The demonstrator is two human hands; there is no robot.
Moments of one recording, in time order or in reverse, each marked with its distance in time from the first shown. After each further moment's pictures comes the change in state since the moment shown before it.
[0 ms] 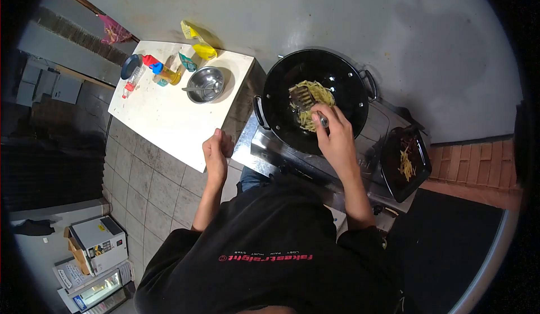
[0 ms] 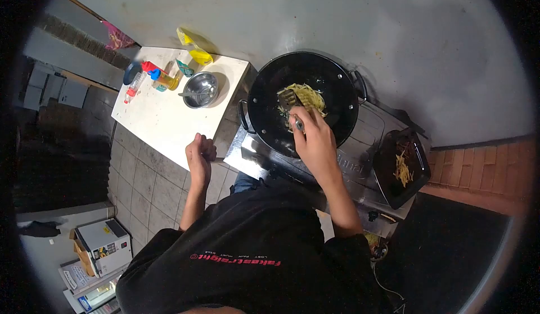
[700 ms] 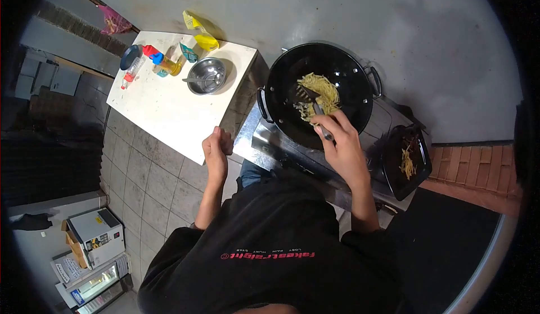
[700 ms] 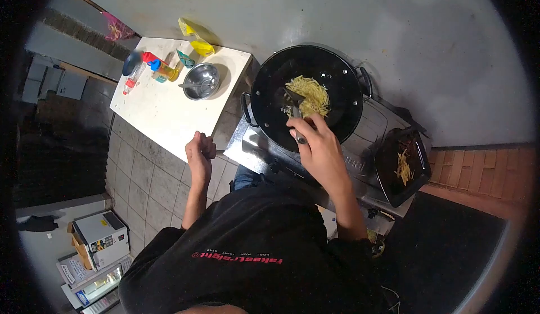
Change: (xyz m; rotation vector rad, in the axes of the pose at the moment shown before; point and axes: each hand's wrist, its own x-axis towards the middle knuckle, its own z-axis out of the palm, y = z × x) left_hand -0.008 -0.008 -0.011 -0.038 0.055 -0.009; right_hand -0.013 -0.025 -0.019 0.053 -0.191 0.008
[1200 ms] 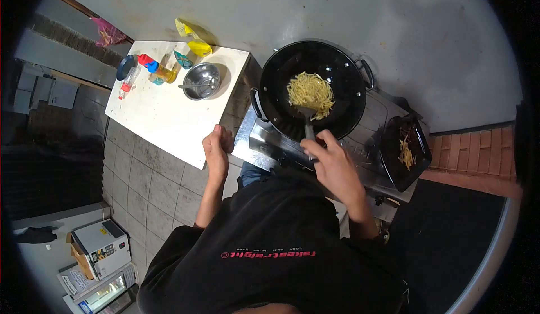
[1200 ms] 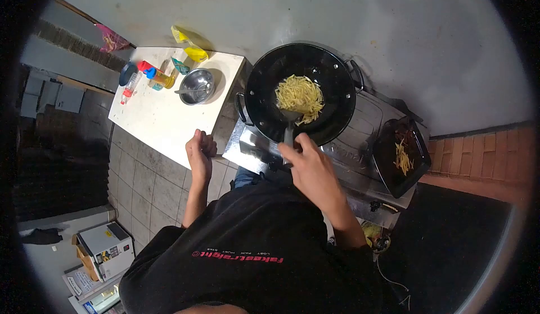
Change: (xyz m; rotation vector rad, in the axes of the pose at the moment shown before) left_hand 0.002 0.005 0.012 0.006 -0.074 0.004; right_hand -0.048 -0.014 0.003 -0.208 -0.192 0.066
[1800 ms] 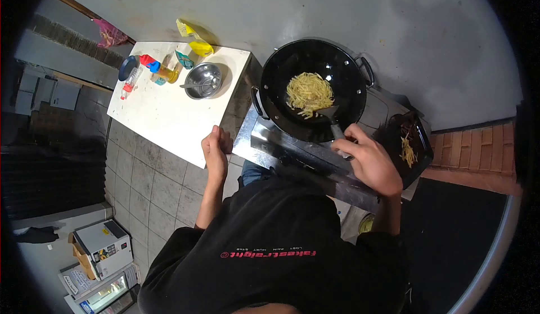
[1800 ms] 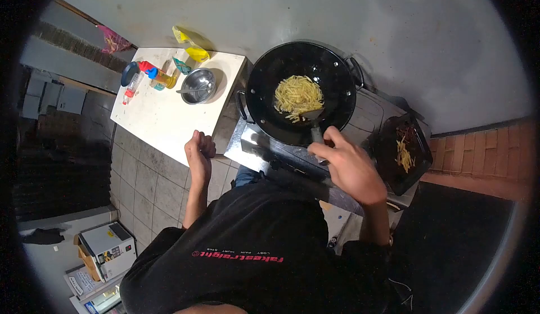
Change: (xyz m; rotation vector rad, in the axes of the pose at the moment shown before) left_hand -0.008 0.001 -0.006 0.015 0.023 0.006; right_hand -0.011 0.008 -0.072 -0.007 -0.176 0.012
